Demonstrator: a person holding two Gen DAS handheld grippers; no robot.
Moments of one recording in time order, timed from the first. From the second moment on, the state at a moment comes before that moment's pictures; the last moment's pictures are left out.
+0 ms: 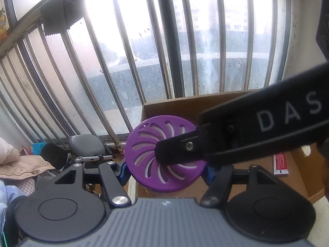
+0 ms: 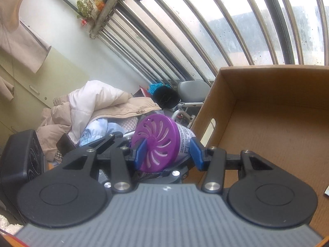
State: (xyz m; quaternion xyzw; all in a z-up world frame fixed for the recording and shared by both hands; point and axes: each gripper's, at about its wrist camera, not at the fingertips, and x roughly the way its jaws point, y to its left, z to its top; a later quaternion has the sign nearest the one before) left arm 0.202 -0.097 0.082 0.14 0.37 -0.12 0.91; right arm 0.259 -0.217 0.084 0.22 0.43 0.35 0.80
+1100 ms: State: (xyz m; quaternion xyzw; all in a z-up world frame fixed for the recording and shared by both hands) left arm 0.340 -0.187 -0.041 0.20 0.54 -0.10 0.81; right arm 0.420 -0.264 -0.080 0.34 0.54 0.28 0.72
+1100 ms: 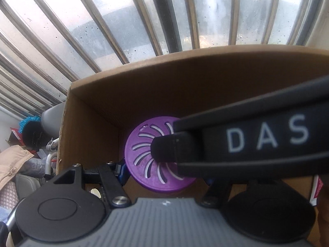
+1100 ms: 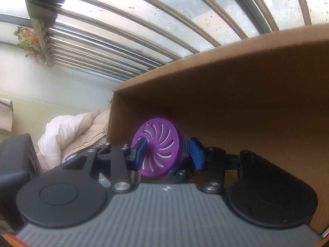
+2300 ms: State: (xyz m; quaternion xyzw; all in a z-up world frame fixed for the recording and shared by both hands) left arm 0.311 -0.138 -0.036 0.14 0.56 -0.08 0.81; right arm 0.421 -0.247 -0.094 0.32 0.53 0.29 0.73
